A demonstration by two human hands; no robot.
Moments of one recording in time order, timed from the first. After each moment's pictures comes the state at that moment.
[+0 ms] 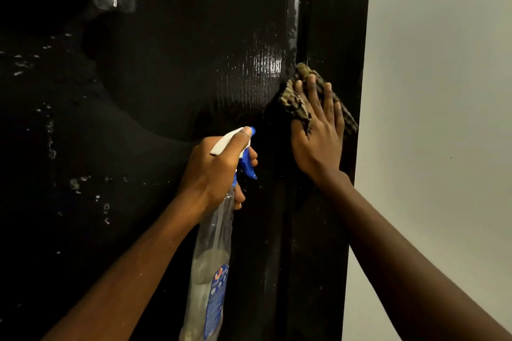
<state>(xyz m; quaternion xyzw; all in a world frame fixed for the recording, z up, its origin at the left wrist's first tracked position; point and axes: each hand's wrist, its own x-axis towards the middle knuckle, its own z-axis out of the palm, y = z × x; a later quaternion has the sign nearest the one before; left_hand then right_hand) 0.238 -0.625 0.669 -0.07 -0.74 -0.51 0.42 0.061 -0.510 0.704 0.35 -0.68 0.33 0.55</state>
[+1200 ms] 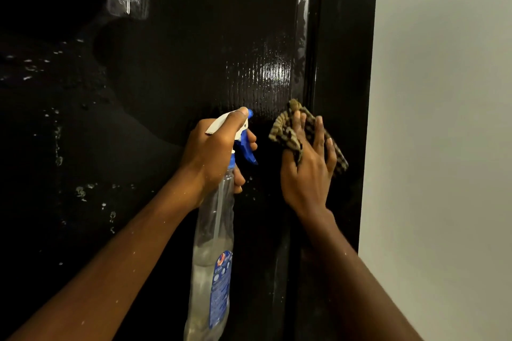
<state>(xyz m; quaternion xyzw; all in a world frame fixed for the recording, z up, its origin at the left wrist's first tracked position) 0.251 -0.640 0.699 -0.09 -0.71 -0.55 0.42 0.084 -0.544 0.661 0.31 -0.69 0.42 0.51</state>
